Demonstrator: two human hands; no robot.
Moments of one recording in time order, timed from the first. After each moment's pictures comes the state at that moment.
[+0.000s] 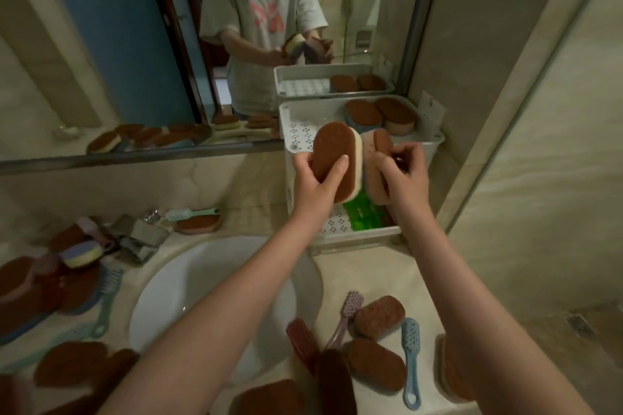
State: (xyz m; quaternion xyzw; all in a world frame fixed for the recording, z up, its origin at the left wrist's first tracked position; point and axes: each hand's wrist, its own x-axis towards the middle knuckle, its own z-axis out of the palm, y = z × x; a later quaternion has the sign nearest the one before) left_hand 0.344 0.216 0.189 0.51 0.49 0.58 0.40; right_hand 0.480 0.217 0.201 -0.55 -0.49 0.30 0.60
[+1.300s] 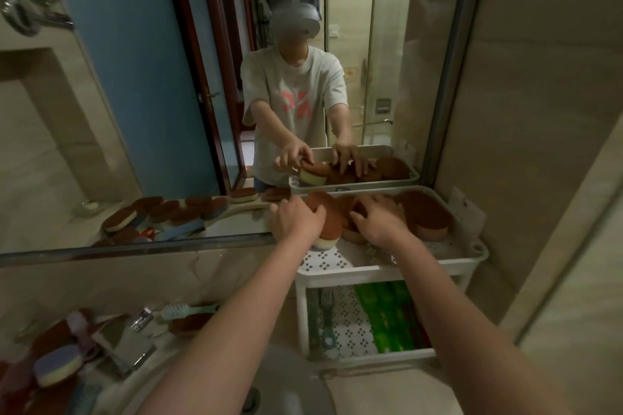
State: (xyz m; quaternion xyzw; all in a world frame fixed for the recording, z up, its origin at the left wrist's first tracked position) left_hand 0.311 0.392 0.229 0.55 0.79 0.26 0.09; right_hand 0.461 0.412 0.222 -0.66 -0.73 0.11 0.17
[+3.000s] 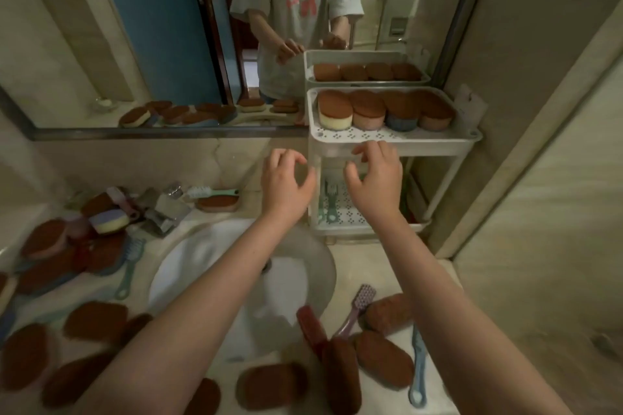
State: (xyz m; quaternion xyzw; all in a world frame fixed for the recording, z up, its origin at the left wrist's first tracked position) left_hand 0.273 0.218 0.161 0.61 0.65 0.45 0.08; right_hand 0.424 0.243 0.166 -0.54 -0.70 0.00 0.47
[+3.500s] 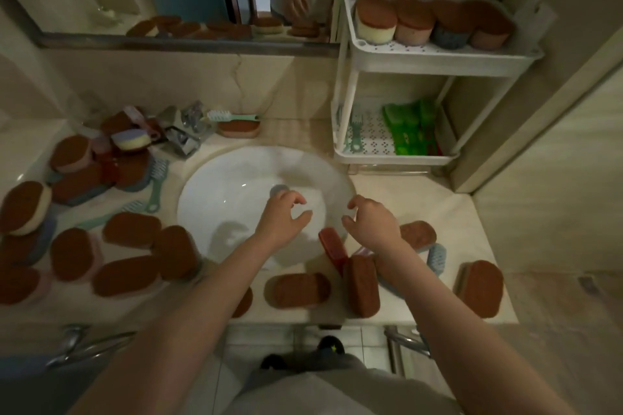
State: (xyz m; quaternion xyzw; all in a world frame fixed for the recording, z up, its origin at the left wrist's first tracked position) left_hand 0.217 0.106 0.014 0.61 0.68 0.25 0.32; right_hand 0.407 0.132 0.037 -0.64 -0.73 0.23 0.04
